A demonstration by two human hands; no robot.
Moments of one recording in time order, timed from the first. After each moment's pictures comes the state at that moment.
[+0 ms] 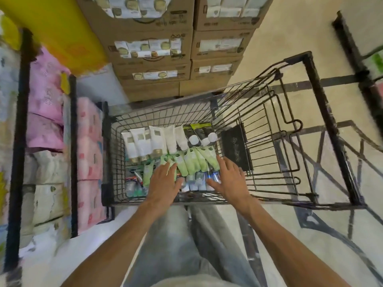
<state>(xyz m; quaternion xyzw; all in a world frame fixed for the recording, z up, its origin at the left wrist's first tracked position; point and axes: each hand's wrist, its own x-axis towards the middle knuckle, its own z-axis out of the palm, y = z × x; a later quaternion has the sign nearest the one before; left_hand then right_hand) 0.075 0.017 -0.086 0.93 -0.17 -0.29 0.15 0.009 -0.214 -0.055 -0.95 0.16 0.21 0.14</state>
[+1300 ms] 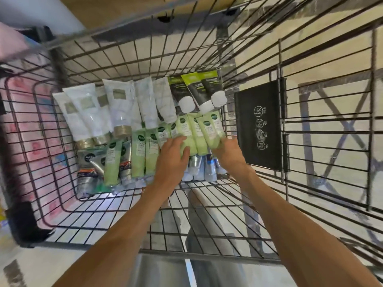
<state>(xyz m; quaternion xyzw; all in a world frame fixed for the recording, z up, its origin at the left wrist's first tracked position) 0.118 -0.087 -0.297 0.87 -0.04 -0.32 0.37 0.089 -0.281 -0.326 -0.80 0.38 0.36 0.30</state>
